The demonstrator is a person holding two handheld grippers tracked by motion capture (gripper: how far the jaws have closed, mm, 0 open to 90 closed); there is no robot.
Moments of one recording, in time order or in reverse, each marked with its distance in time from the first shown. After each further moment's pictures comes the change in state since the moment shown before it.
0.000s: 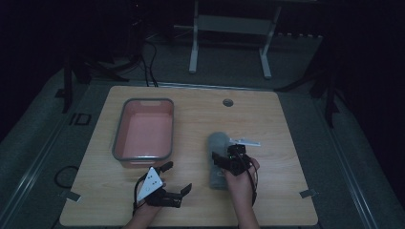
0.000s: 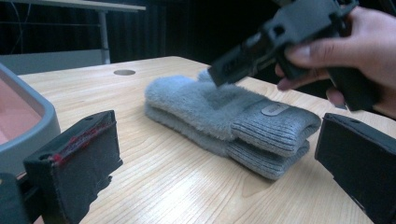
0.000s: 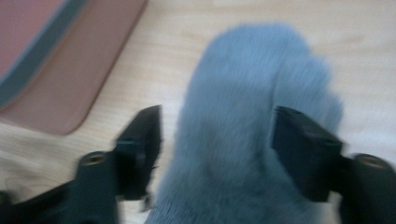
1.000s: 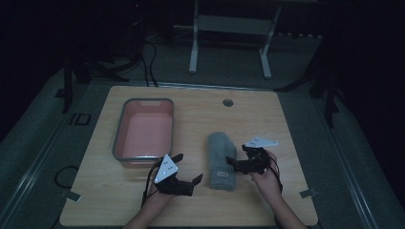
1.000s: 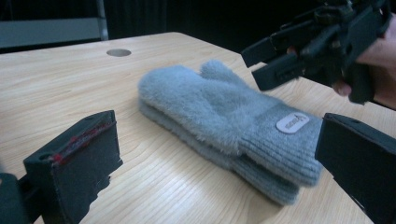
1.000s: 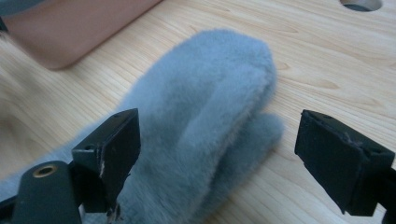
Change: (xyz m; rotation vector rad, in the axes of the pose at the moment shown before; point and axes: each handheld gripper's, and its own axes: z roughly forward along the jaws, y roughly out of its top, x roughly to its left) left arm 0.000 0.028 0.045 0.138 0.009 -0.034; right arm -0.068 -0.008 -0.007 -0.039 0.160 -0.345
